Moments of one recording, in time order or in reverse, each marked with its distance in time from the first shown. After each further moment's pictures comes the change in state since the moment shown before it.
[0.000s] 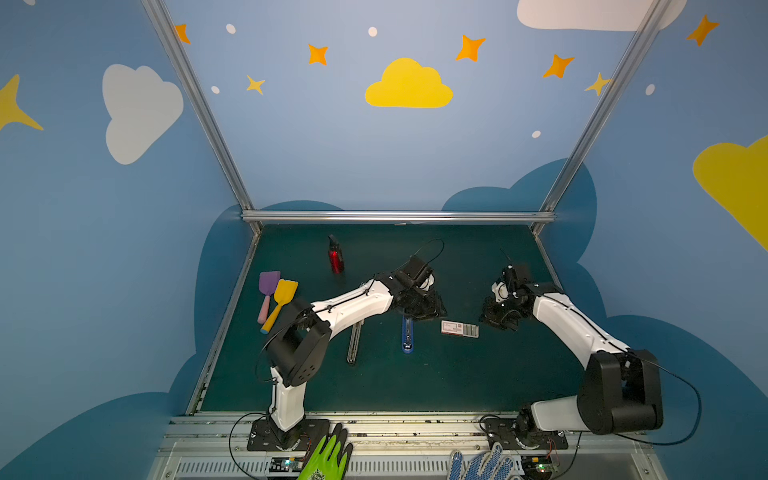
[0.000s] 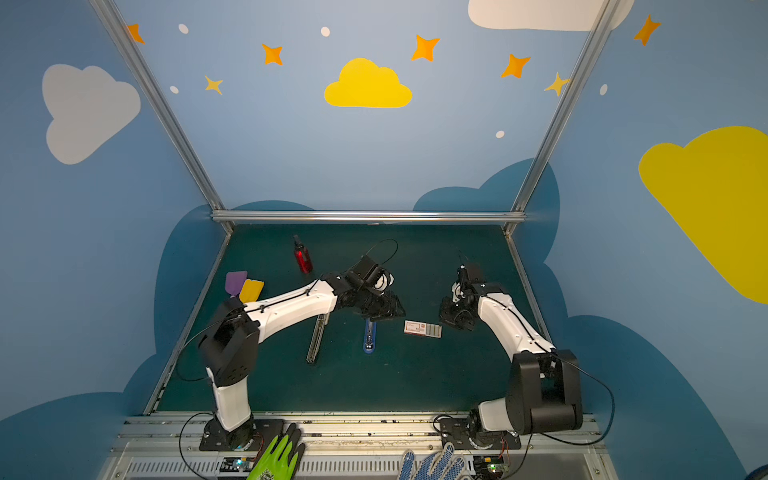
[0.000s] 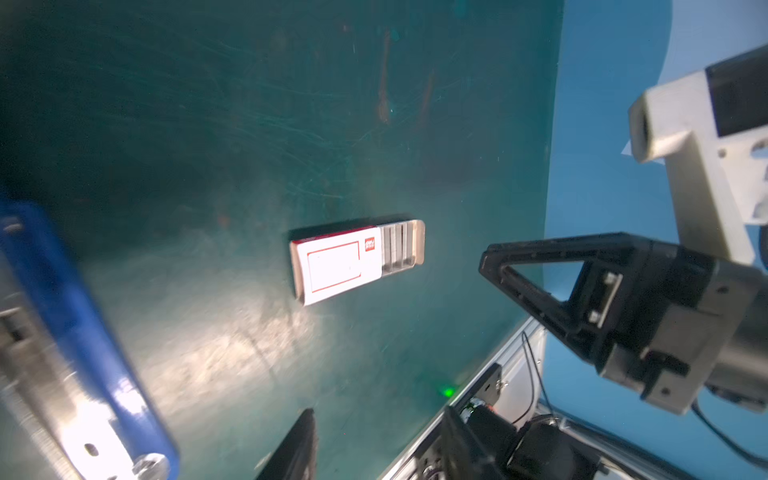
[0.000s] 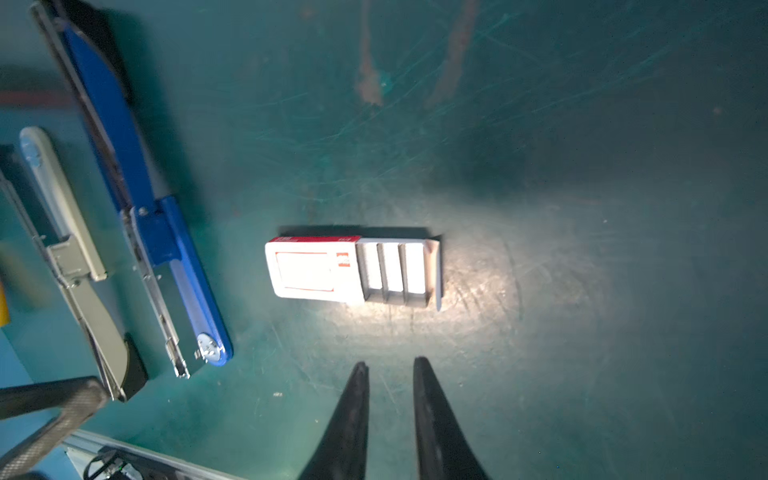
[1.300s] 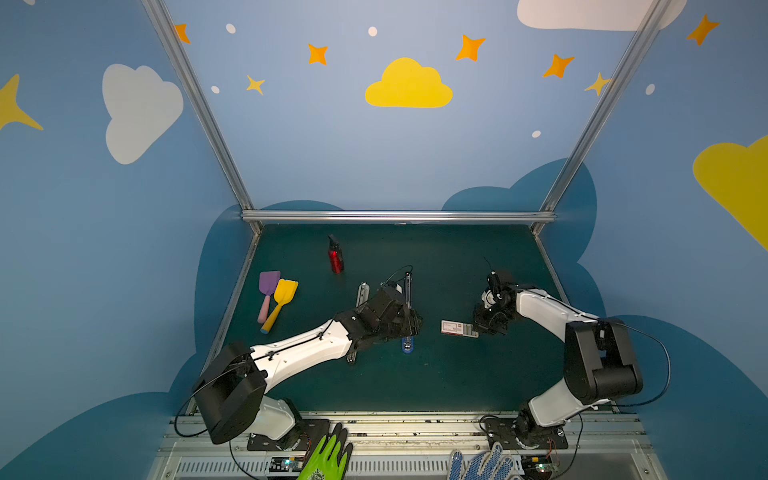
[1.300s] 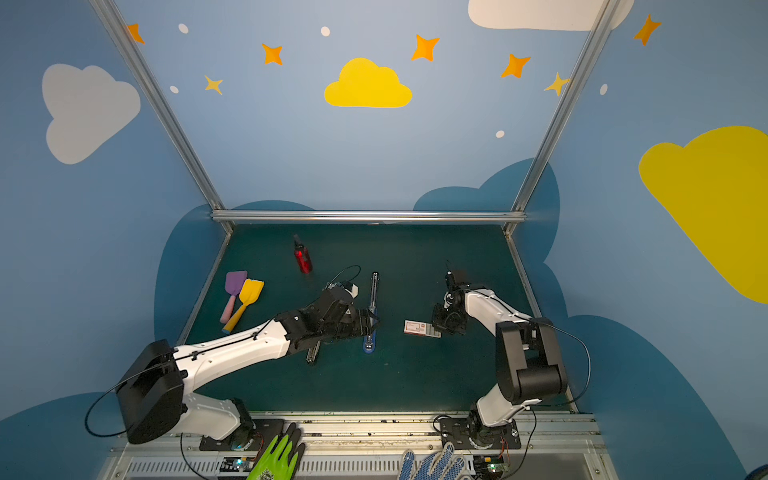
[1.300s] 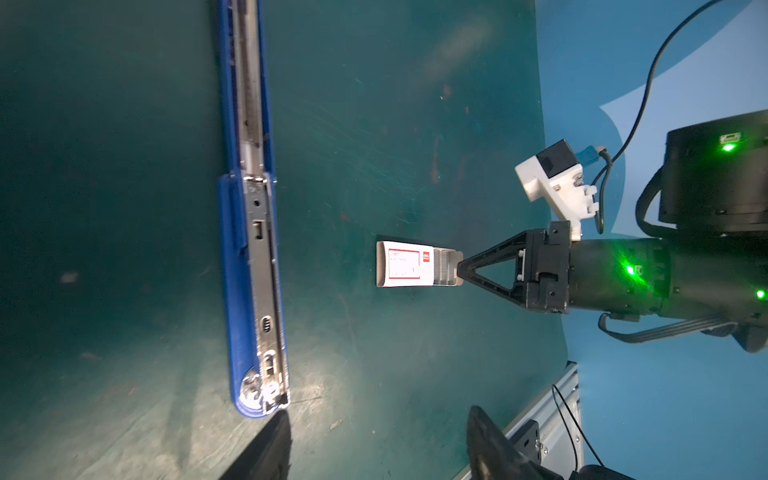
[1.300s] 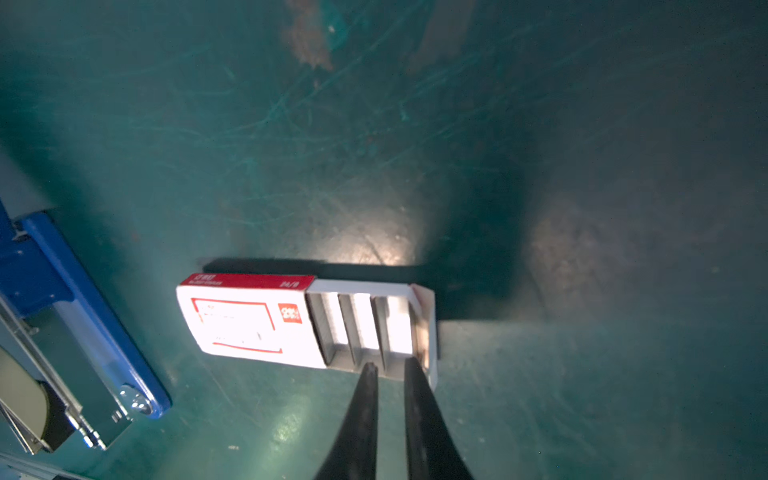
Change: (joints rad) left arm -0.069 -0.412 -0.494 0.266 -0.340 -0.132; right arm 0.023 0.232 -0.013 0.093 0.041 0.029
